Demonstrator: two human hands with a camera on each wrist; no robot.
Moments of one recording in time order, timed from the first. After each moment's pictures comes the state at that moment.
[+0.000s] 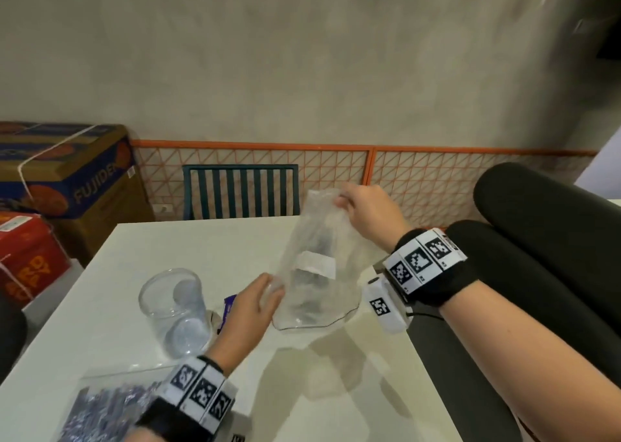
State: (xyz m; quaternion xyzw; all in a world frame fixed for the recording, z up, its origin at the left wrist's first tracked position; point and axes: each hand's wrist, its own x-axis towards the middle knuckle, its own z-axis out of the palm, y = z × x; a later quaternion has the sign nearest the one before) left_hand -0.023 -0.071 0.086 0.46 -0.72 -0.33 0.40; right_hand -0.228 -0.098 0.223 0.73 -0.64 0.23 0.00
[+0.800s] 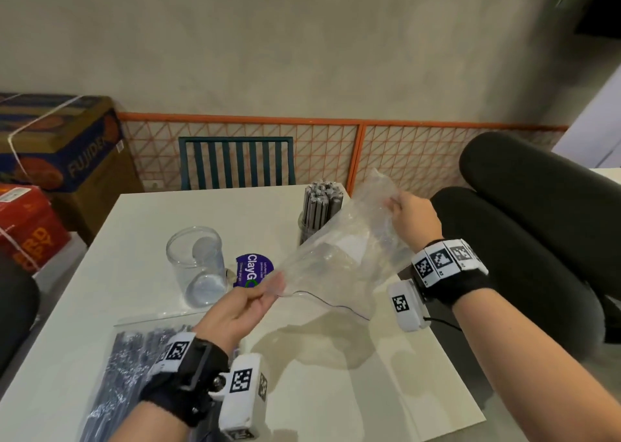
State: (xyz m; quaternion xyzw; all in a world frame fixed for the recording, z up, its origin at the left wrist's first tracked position) left_hand 0.031 -0.019 0.085 0.33 -0.03 -0.84 0.43; right_hand -0.244 -0.023 0.168 0.57 -0.78 0.28 0.00
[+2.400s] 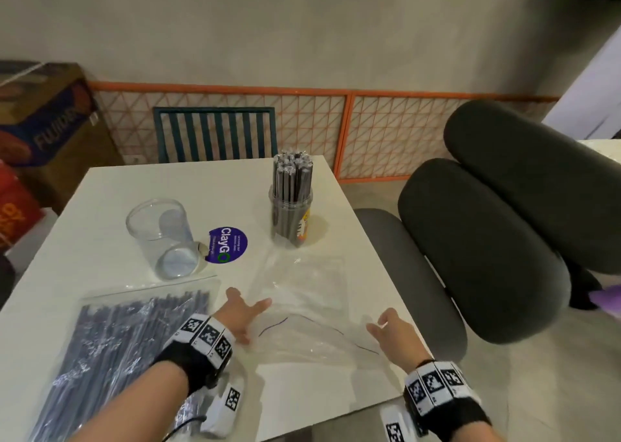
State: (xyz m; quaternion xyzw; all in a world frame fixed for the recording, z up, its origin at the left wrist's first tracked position) left_hand -0.014 0.001 0.000 0.68 -0.55 -0.48 0.06; right_hand -0.268 0.120 -0.006 0.44 -0.83 0.13 -0.31
